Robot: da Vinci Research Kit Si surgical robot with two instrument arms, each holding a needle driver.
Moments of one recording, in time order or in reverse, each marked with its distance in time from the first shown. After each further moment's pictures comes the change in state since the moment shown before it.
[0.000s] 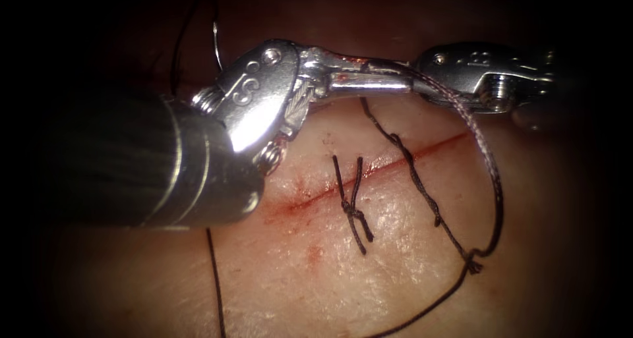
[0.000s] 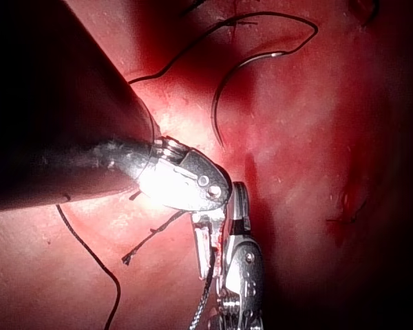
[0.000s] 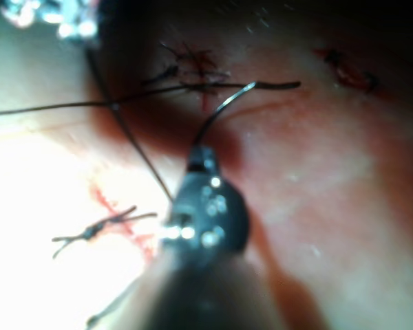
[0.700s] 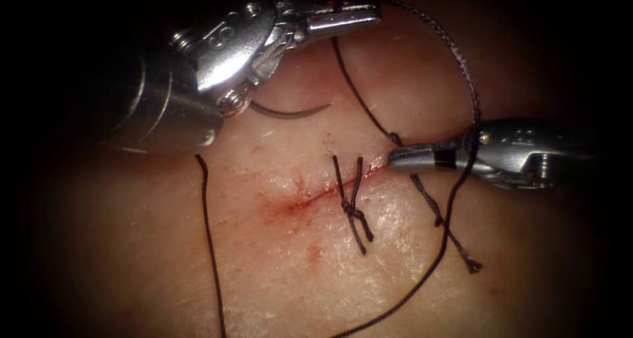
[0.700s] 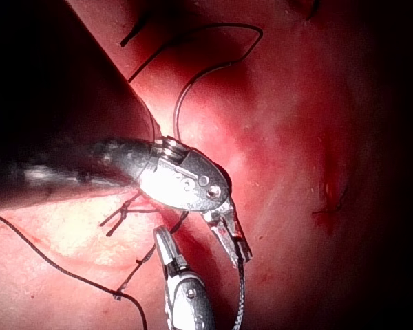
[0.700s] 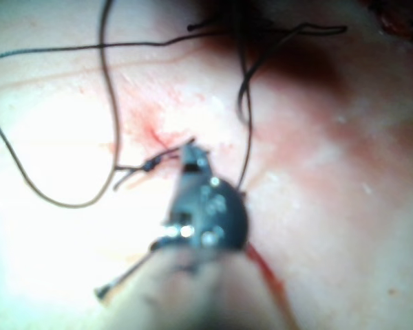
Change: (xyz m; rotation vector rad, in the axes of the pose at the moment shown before) right arm -0.004 -0.006 -0.001 0.240 -0.041 0.011; left arm -0.001 -0.003 -0.001 0.107 -0.137 0.081
